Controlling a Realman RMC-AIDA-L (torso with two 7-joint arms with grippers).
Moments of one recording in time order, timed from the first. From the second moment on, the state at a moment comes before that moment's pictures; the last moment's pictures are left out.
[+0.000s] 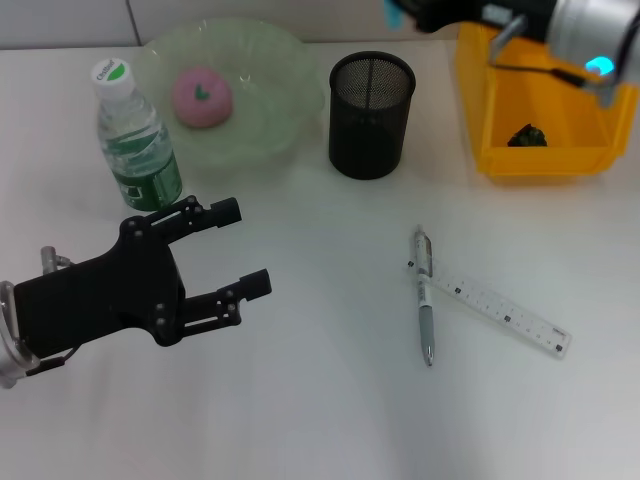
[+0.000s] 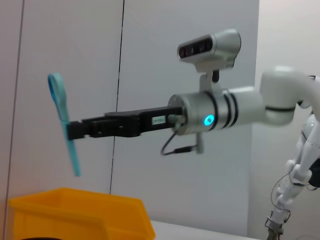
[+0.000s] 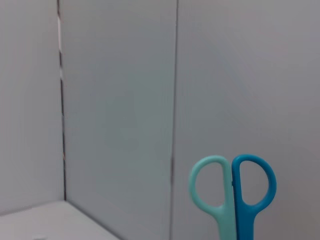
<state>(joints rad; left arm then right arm) -0.30 -2.06 0.96 0.53 1.53 1.75 -0.94 0.41 2.09 -1.45 -1.24 -1.55 -0.74 1.67</state>
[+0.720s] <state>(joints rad) -0.30 -2.06 0.96 0.52 1.53 1.75 -0.94 0.58 2.09 -1.57 -0.54 -0.58 -0.80 0.67</state>
